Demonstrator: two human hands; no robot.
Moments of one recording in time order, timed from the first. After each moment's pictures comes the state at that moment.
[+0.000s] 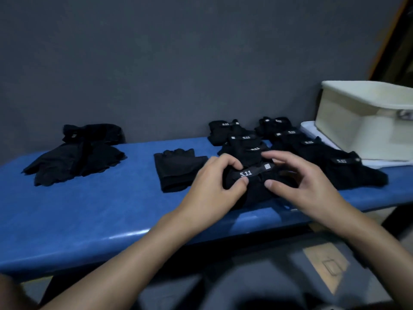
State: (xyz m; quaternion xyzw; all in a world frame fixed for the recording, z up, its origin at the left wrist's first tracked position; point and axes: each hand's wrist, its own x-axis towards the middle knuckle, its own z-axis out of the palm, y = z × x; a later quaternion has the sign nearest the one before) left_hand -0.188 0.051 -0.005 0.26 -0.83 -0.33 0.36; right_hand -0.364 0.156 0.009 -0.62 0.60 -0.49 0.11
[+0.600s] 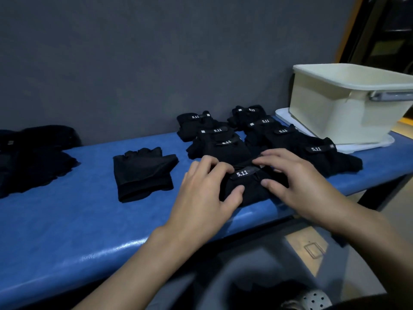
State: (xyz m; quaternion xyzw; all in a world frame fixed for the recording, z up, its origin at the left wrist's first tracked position) left_hand -0.236 0.055 -0.033 0.24 -0.89 -0.15 0.35; right_hand -0.420 0.159 -0.017 -0.61 0.71 -0.34 0.00
